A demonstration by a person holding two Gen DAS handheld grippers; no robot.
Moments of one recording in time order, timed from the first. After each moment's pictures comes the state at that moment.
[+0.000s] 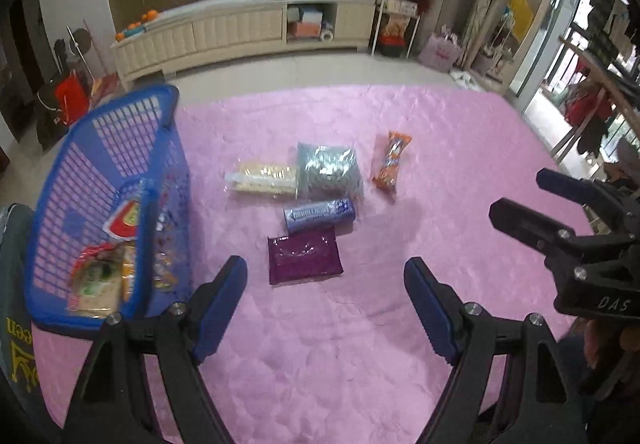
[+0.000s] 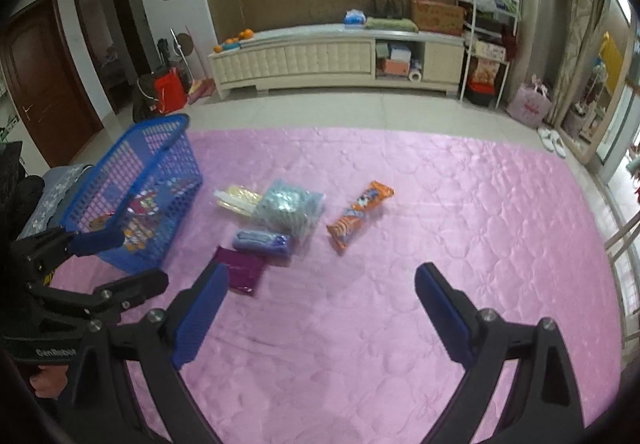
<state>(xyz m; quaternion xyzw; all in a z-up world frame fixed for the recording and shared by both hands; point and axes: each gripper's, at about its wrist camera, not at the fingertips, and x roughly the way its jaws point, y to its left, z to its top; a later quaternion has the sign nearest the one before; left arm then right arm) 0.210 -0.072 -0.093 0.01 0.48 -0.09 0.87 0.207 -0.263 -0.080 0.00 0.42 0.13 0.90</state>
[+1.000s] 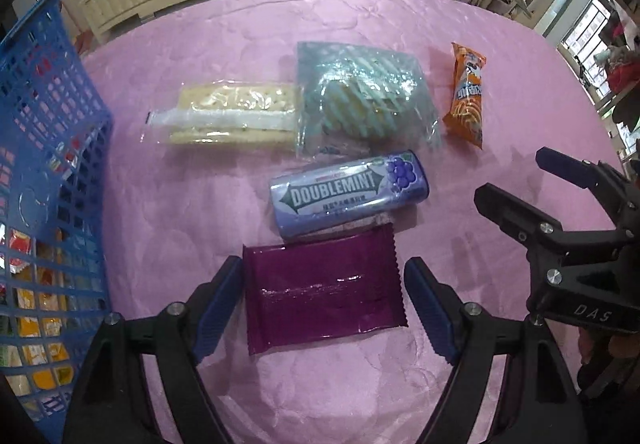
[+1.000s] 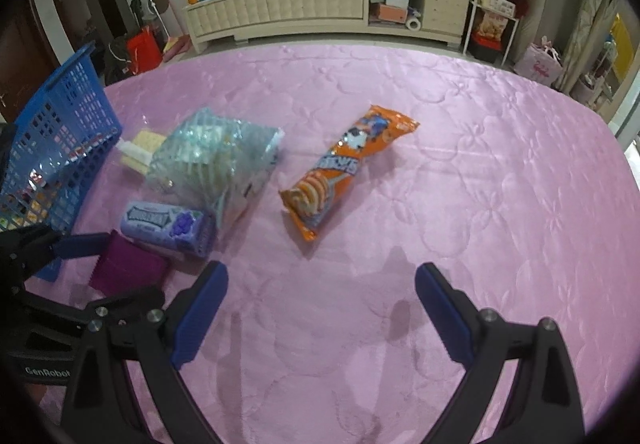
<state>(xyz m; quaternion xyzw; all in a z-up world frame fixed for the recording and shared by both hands) 0.296 -0.078 -0.218 0.02 0.58 -0.10 0.81 0.284 -0.258 -0.199 -0.02 0.49 0.11 0.86</state>
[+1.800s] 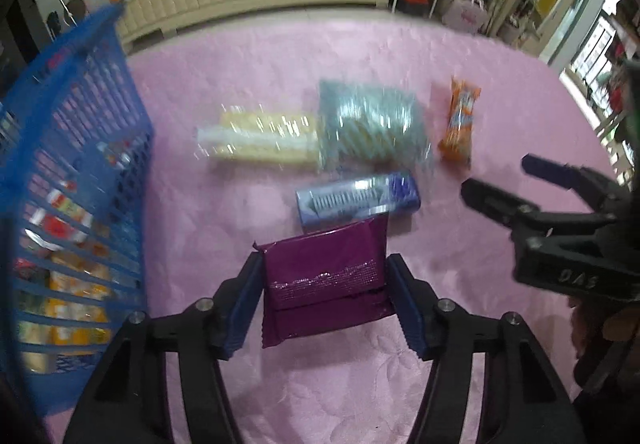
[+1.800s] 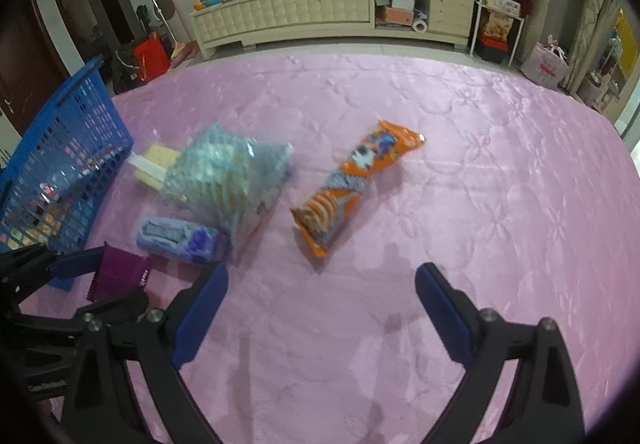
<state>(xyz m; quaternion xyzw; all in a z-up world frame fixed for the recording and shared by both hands) 0.261 -0.086 -0.190 0.01 0.53 -0.07 0.84 0.300 -0.258 -0.184 0.00 0.48 0.14 0.87</state>
